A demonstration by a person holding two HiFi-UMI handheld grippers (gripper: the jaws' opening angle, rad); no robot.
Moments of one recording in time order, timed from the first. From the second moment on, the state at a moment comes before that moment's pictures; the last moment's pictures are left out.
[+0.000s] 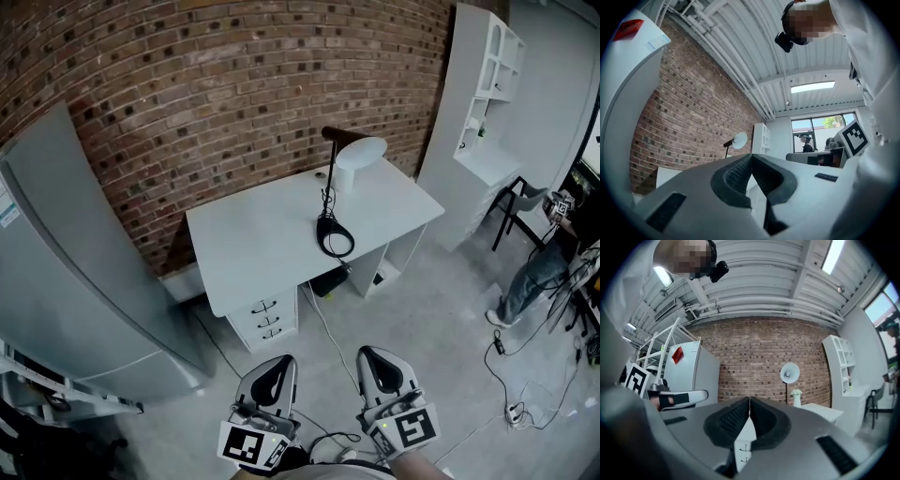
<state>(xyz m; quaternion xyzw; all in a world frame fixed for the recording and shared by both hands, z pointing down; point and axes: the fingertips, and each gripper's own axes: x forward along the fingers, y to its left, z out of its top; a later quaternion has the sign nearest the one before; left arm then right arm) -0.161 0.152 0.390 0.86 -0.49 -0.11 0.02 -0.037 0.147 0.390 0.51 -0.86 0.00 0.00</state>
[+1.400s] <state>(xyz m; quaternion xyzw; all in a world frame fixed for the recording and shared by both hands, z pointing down) -0.075 -0.101 0.373 0.85 -0.51 -0.12 -0.01 0.039 -0.107 0.366 0.47 -0.88 -0.02 -0.02</state>
